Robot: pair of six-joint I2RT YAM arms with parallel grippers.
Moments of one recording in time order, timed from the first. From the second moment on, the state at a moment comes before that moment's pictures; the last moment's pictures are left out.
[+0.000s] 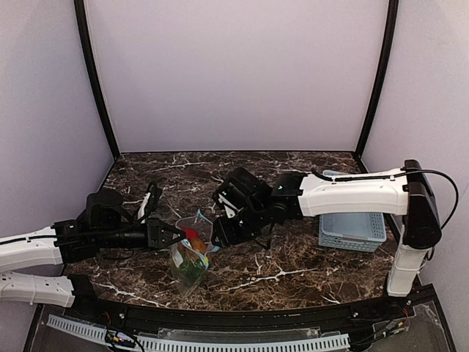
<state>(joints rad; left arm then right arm) -0.85 0.83 0.49 -0.07 0.29 -0.85 1.15 1.84 1.47 -0.59 -0.05 0.64</state>
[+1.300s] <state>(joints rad) -0.85 0.82 0.49 -0.16 0.26 -0.87 1.18 1.76 1.50 -0.49 -0.10 0.67</state>
